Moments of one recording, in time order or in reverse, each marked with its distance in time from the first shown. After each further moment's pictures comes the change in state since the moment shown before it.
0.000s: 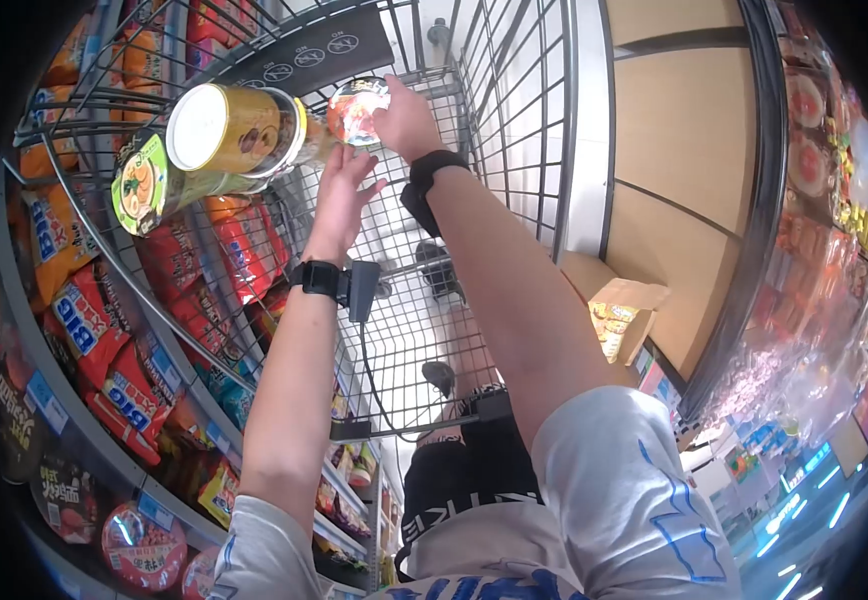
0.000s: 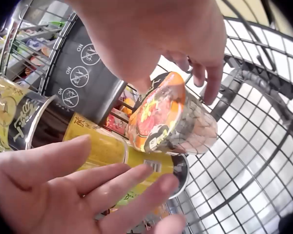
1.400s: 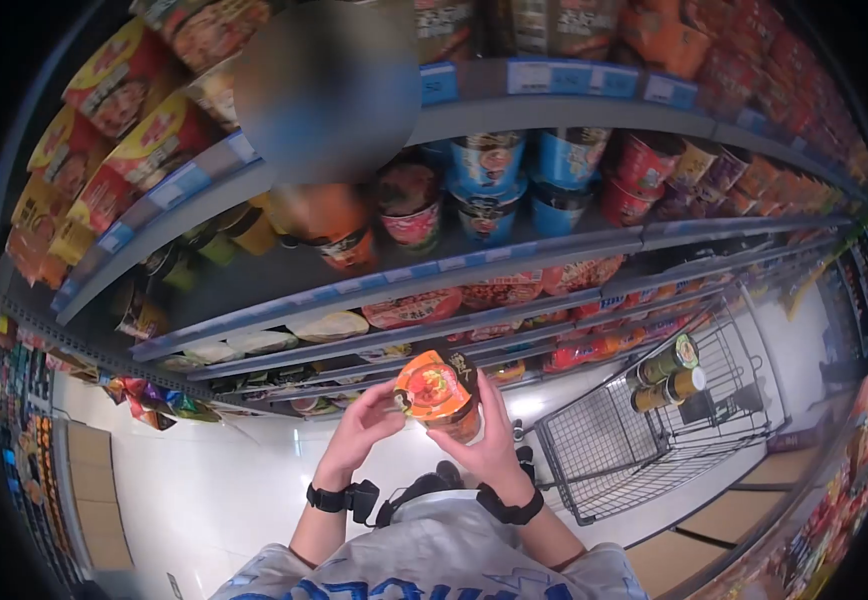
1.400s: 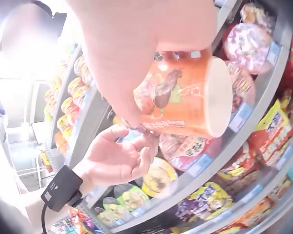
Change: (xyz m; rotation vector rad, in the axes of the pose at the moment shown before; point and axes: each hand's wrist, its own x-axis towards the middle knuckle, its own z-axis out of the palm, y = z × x) left_hand -0.927 -0.061 -0.082 -0.394 0.873 0.765; right_hand -0.707 -0.474 -0.078 0.400 -1.158 -0.956
